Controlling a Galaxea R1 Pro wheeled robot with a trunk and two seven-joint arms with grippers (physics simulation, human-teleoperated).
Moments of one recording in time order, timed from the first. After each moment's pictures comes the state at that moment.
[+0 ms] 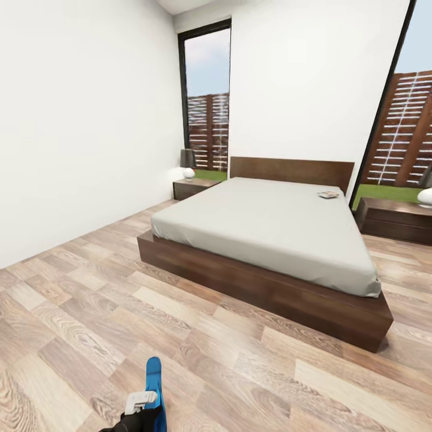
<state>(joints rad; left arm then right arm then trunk) -0.36 0.03 0.15 -0.32 0.06 -0.06 -0.44 -0.14 -0.31 -0.35 -0.47 -0.27 0.14 0.74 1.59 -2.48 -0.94</state>
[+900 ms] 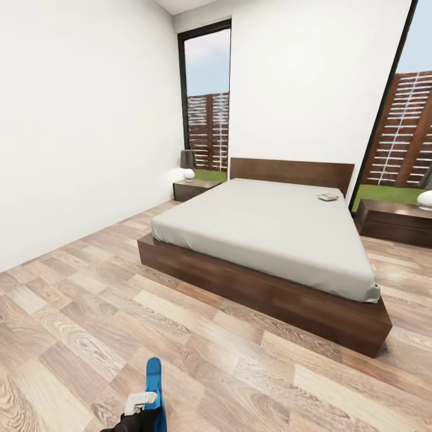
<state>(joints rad) -0.36 0.03 0.15 -0.32 0.06 -0.06 -0.44 -0.14 -0.31 -0.35 -0.47 -0.27 0.14 0.74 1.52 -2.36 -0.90</state>
